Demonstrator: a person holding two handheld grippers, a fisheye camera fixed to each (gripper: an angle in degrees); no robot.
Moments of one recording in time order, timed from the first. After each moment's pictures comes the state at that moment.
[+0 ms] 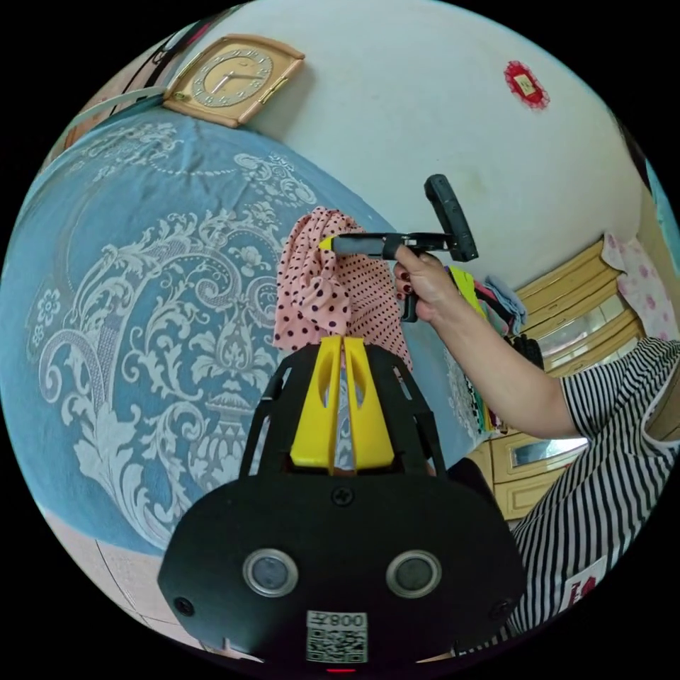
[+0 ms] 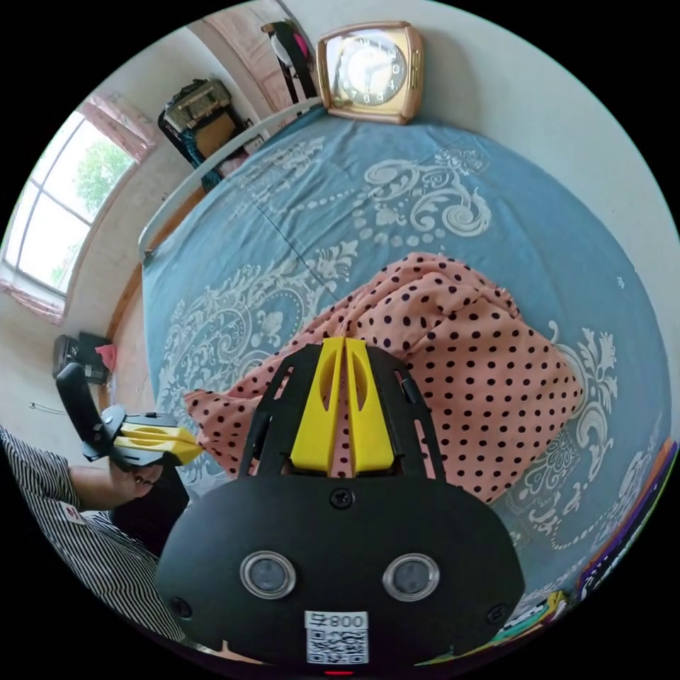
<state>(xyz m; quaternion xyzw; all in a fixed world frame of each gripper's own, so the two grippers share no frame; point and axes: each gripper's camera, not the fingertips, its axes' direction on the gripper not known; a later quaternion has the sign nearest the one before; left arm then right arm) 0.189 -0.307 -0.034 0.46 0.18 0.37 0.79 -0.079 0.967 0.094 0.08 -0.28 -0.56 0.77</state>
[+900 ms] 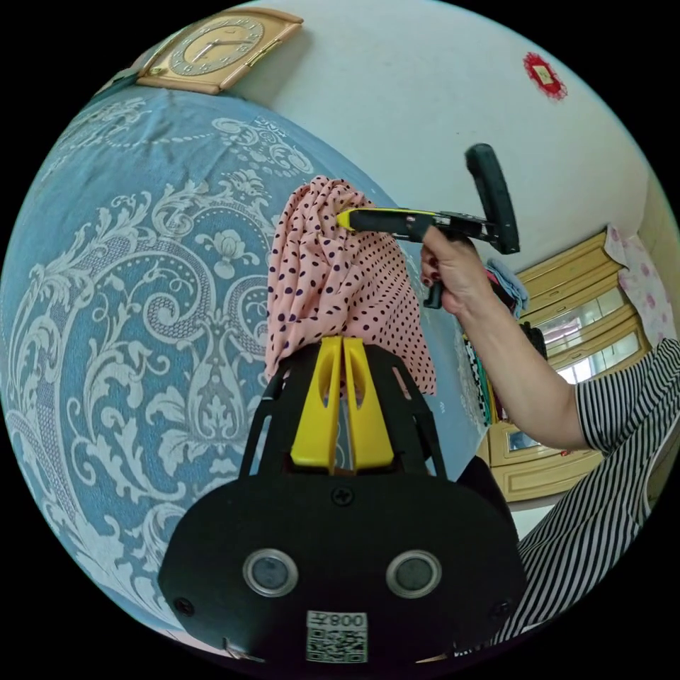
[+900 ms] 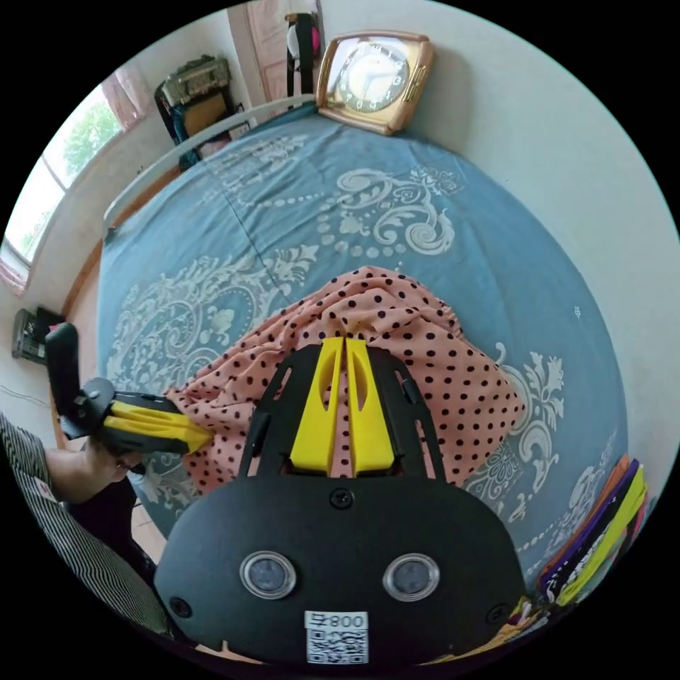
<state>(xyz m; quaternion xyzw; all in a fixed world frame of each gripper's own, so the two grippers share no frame) 0.266 -0.316 -0.001 0.40 0.17 0.40 0.81 -0.080 1.003 0.082 0.16 -0.19 -0.58 0.77</state>
